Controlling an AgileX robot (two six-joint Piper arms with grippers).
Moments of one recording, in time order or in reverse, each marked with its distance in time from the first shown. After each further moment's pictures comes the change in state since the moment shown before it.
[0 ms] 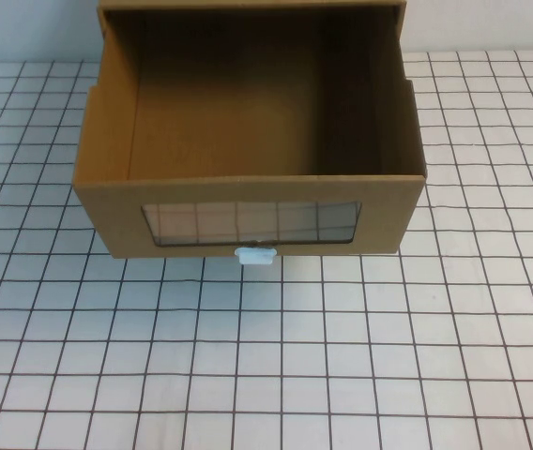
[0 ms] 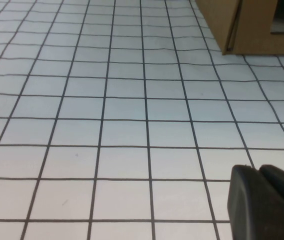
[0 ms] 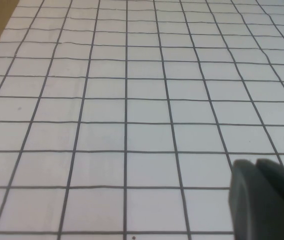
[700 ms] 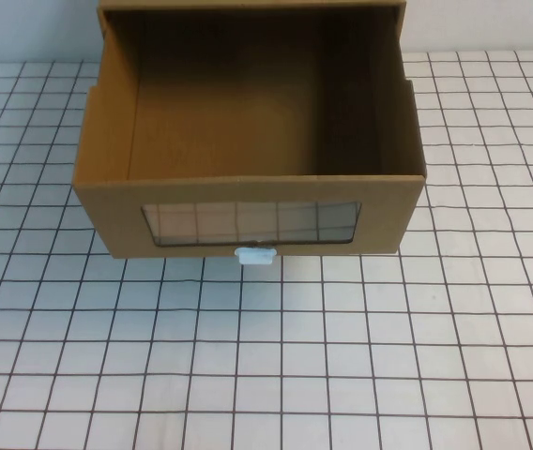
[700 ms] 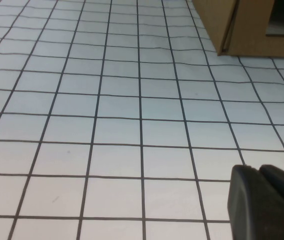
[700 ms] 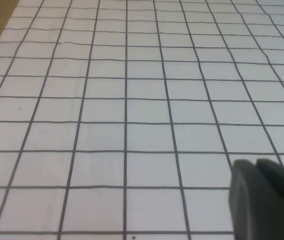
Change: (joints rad) right arm 0.000 0.000 0.000 0.000 0.000 0.000; left arm 0.000 0.000 0.000 -0.033 0.000 -0.003
